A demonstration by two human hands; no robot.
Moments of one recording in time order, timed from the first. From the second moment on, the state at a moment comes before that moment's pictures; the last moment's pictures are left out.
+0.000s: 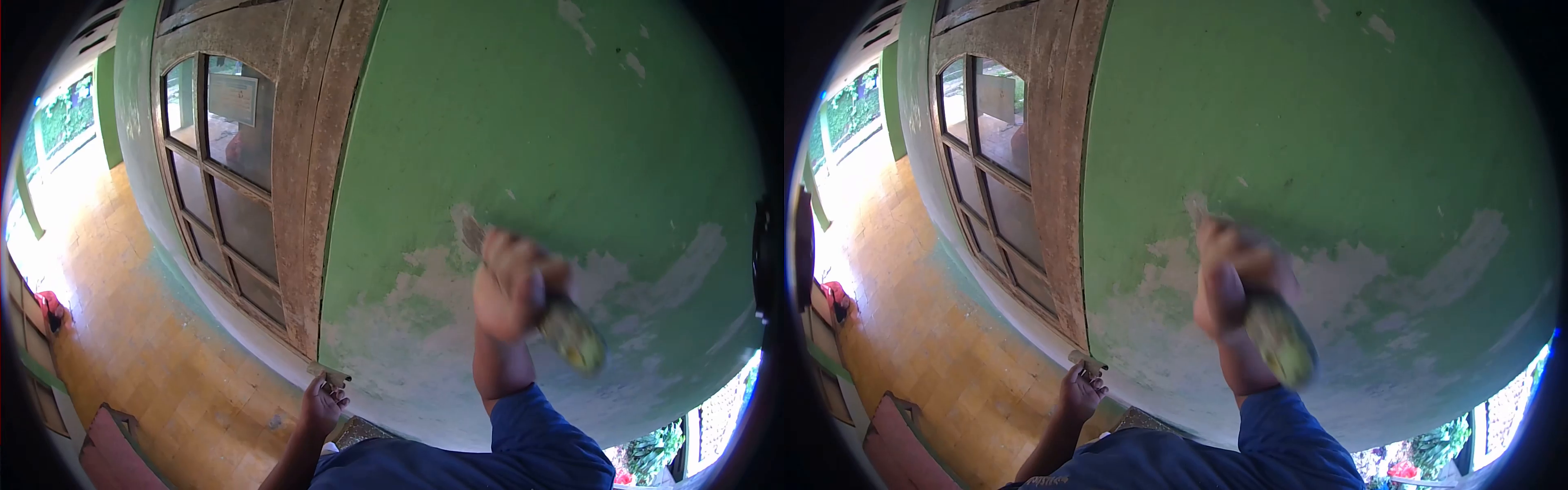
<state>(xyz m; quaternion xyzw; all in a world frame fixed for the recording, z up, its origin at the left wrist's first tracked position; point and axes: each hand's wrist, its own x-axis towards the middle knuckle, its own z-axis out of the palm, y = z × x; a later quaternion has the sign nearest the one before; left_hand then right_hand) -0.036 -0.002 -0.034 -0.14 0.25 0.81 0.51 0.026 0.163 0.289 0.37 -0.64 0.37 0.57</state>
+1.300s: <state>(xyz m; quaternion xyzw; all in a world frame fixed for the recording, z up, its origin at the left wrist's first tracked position) -0.037 -0.004 -0.039 -0.14 0.25 0.82 0.49 0.006 0.176 0.295 0.28 -0.68 0.45 0.51</state>
